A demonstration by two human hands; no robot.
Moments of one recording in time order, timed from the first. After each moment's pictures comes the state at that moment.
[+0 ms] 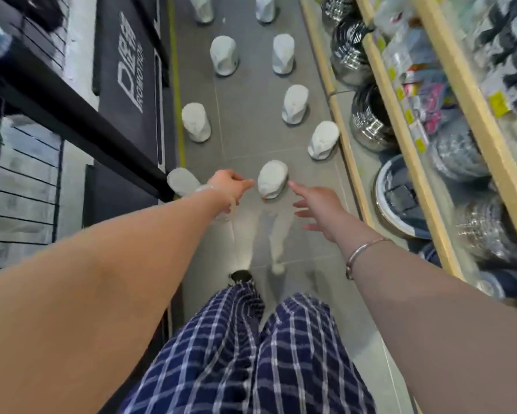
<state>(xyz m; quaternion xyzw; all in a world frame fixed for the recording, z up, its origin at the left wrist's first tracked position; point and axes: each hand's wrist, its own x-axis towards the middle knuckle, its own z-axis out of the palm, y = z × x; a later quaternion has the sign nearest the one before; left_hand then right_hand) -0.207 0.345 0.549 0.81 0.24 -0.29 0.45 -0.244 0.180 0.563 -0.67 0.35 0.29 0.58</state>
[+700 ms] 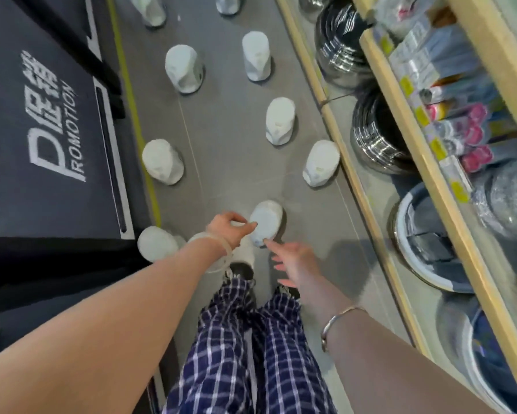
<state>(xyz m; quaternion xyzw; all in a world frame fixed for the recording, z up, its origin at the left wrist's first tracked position) 0.029 0.296 0.418 0.81 0.21 -0.40 0.38 -0.038 0.172 0.424 -0.57 0.46 0.31 0.60</state>
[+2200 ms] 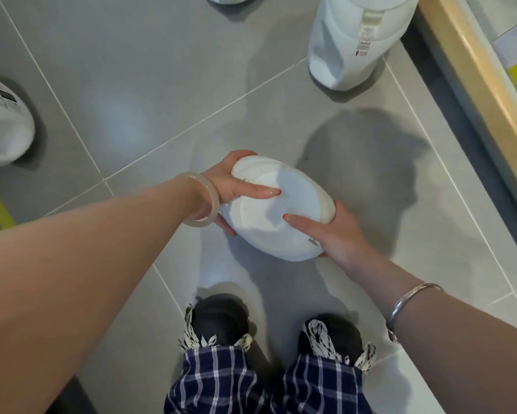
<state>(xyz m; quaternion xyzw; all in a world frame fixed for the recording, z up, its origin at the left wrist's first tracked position) 0.143 0.256 -0.063 0.71 0.15 -0.59 0.34 0.002 0.116 -0.079 -0.58 0.46 0.22 0.64</state>
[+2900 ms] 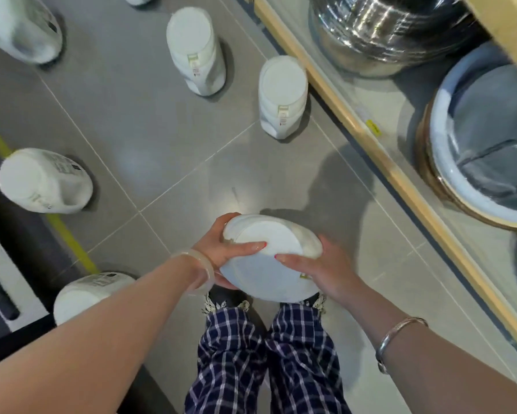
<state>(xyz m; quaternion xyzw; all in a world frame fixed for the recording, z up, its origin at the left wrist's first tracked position) 0.062 0.248 0.135 0.67 0.21 -0.60 0.38 -0.065 0.095 0.124 -0.59 0.42 0.23 0.65</state>
